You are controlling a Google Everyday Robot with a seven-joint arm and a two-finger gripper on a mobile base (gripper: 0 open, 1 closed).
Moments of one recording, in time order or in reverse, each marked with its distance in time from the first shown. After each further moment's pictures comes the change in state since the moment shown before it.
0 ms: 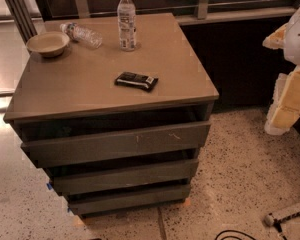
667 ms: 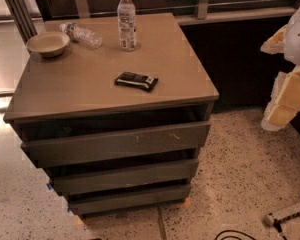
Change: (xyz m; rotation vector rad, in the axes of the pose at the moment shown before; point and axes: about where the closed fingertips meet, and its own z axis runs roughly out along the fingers) arm 0.000 0.000 0.000 0.000 0.000 0.000
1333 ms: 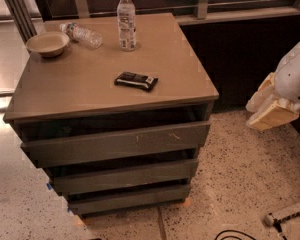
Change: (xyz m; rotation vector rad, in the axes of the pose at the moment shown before) arm 0.019 0.020 0.063 -0.100 -0.098 0.032
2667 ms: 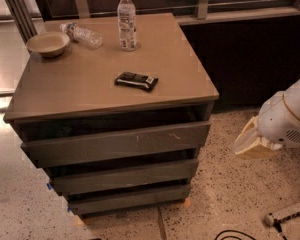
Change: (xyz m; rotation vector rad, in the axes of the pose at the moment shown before) arm 0.024 0.039 0.079 -0.140 -0.077 0.015
